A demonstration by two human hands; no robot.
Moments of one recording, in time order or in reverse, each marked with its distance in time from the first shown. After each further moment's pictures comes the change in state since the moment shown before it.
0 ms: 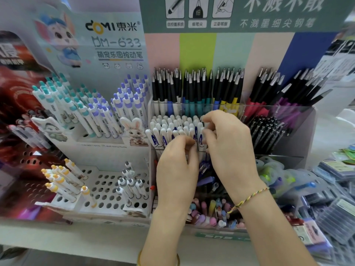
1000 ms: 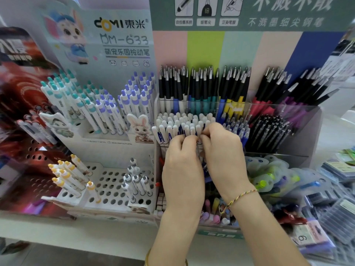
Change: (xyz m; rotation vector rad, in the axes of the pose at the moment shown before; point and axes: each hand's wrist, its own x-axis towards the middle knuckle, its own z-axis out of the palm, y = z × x) left_hand -0.010 0.005 -0.001 0.210 0.091 0.064; right_hand -0.016 0.000 0.022 -0.003 -0.080 0.081
